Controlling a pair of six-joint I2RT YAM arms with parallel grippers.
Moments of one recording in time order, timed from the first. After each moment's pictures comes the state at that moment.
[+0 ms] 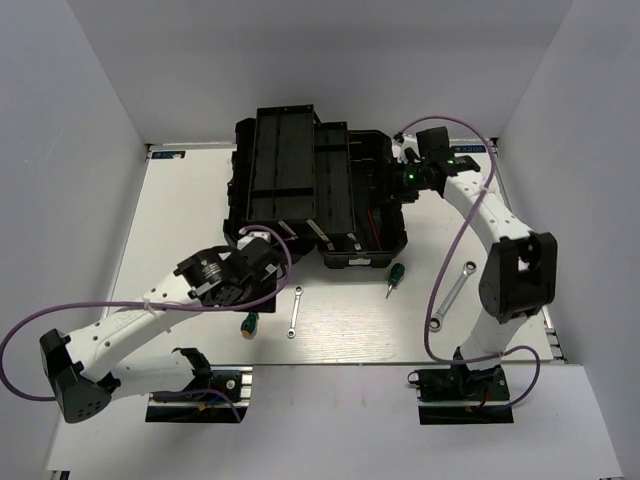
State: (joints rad) left arm -0.91 1.09 1.07 -1.17 -0.28 -0.76; right arm 0.27 1.77 1.53 -0.64 -0.48 0.21
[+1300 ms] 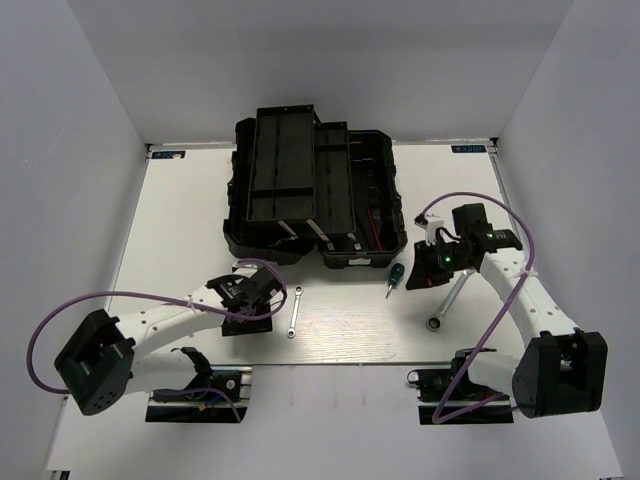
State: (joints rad) left arm -0.83 1.16 0.60 -0.82 -0.30 -0.90; right arm 0.15 1.18 0.88 -0.90 -0.63 -0.17
